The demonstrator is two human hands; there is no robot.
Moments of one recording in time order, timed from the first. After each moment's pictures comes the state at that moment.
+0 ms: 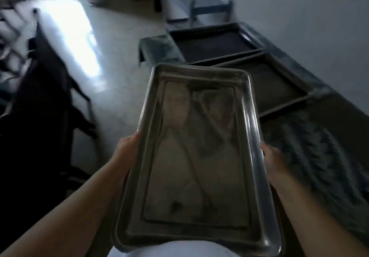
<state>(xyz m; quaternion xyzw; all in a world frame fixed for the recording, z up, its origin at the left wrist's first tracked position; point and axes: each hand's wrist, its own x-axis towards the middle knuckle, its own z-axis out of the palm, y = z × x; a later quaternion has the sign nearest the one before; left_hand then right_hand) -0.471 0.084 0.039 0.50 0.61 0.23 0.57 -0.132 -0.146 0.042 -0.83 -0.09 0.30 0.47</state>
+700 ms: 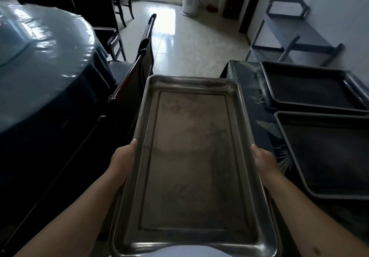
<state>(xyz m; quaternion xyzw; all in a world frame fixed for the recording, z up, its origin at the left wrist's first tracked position) -0.695 0.160 0.022 0.36 0.71 0.36 0.49 -0.282 0.112 0.051 -0.77 -0.27 0.43 0.38</state>
